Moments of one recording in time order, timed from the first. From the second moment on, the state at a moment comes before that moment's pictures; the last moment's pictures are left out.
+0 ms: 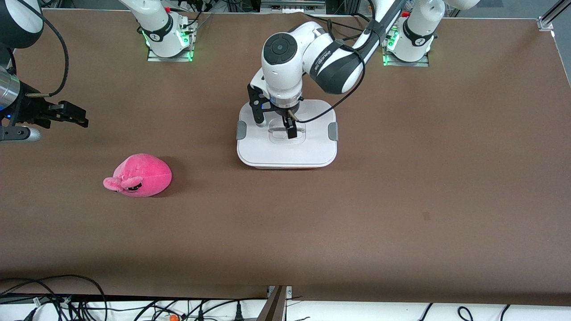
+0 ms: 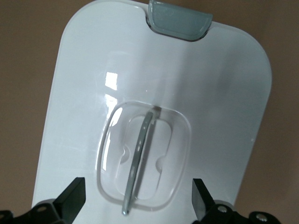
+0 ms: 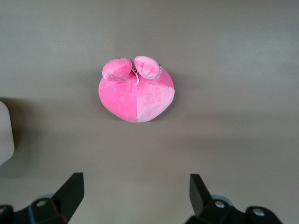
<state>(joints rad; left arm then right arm) -0.79 0.55 -0.04 -1.43 0.02 1.96 0.51 0.02 0.10 -0.03 -1.59 -0.02 1.62 -0.05</state>
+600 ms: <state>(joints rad) -0.80 0.57 -0.04 -1.47 0.03 2.00 0.59 0.02 0.10 -0.03 -1.59 -0.02 1.62 -0.05</state>
